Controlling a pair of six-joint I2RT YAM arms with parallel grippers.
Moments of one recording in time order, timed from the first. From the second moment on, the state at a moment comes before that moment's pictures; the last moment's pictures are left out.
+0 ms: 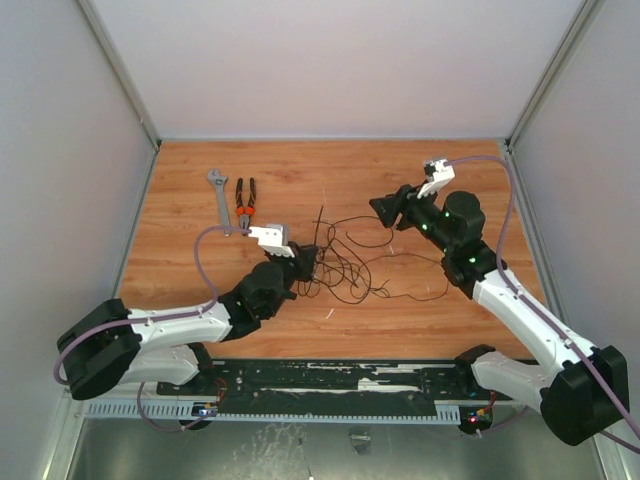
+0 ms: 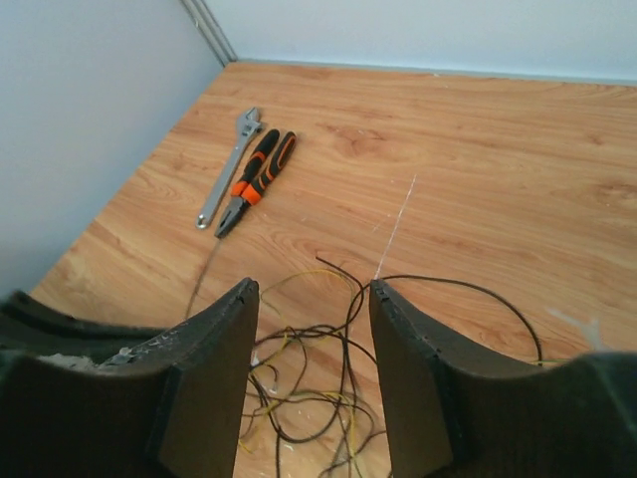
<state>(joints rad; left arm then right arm) -0.99 1.20 0.40 0.70 -0.59 -0.46 0.44 1.06 0.78 0.22 -0.19 0.39</state>
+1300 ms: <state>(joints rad) -0.90 1.15 0.80 0.21 -0.57 -0.34 0.42 1.15 0.70 0.47 -0.52 0.43</state>
